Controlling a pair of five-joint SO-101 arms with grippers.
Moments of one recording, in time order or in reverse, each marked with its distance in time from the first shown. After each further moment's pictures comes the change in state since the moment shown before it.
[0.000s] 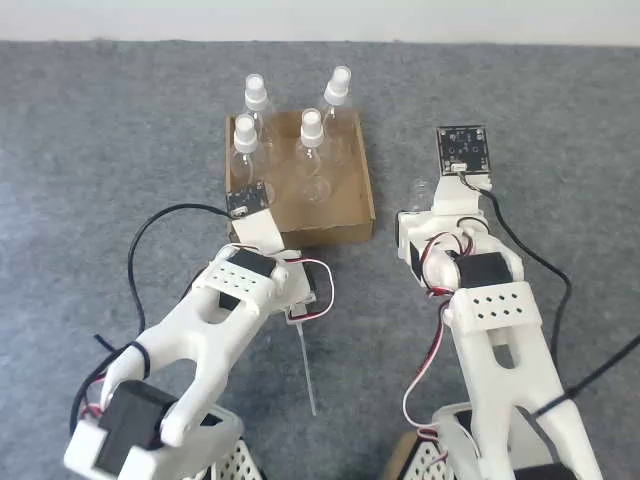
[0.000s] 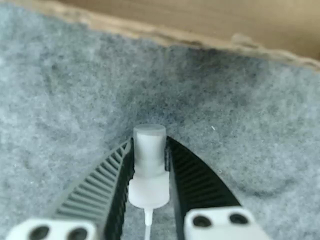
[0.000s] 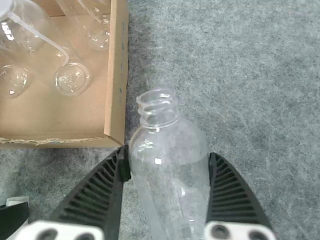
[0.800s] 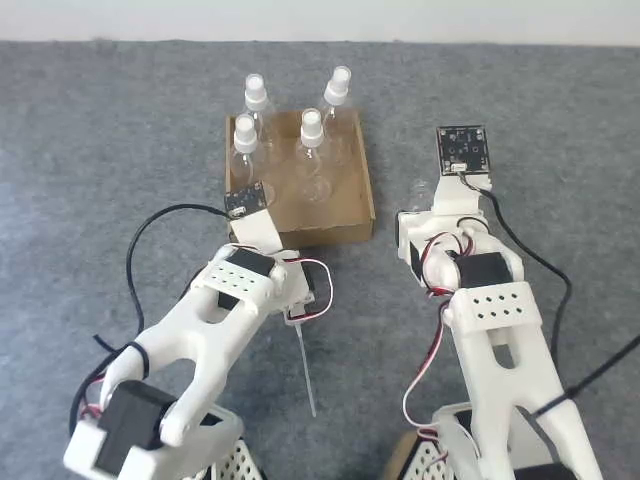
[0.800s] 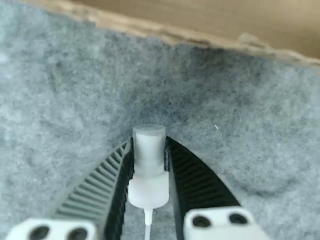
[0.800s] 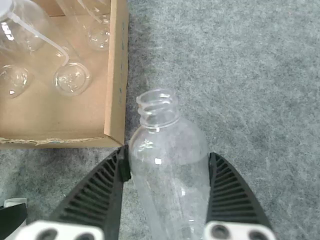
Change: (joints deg) left arm -0.4 0.0 0.0 0.7 0.2; right arm 0.0 0.0 0.0 0.0 0.0
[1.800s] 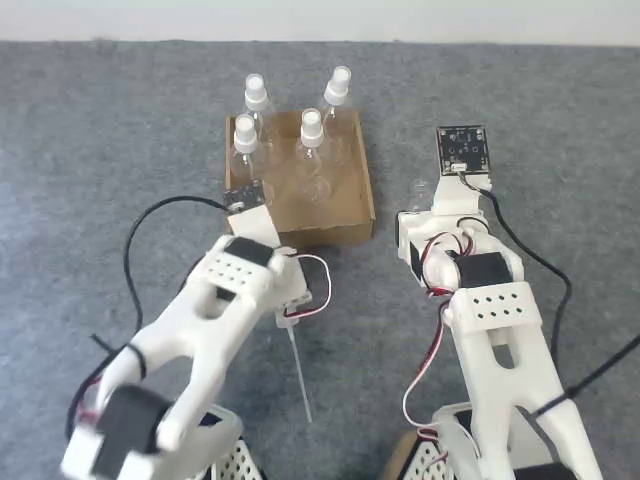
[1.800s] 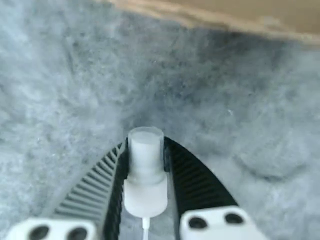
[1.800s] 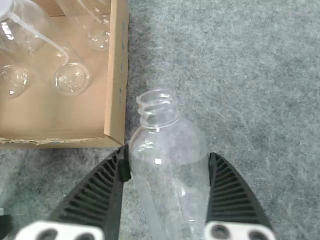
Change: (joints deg) left arm -0.4 -1.1 -4.8 10.4 -0.3; right arm 0.0 0.0 0.0 0.0 0.0
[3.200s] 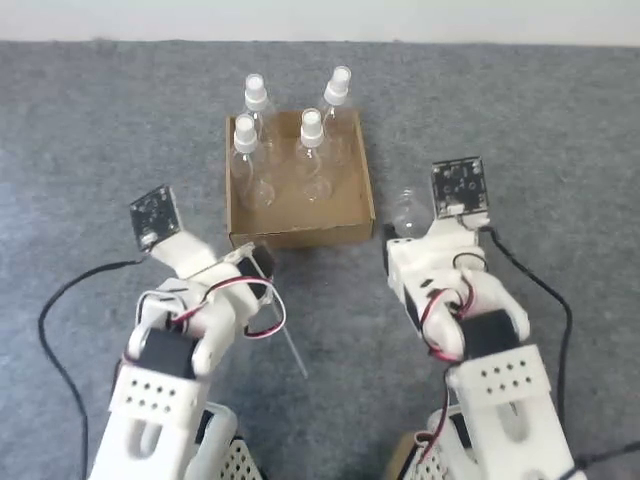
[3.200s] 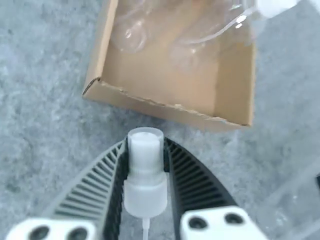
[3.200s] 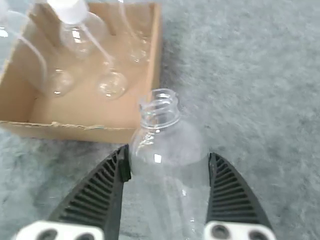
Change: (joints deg) left arm -8.4 -53.5 20.5 -4.3 -1.7; right arm -5.9 -22.9 10.5 3.2 0.0
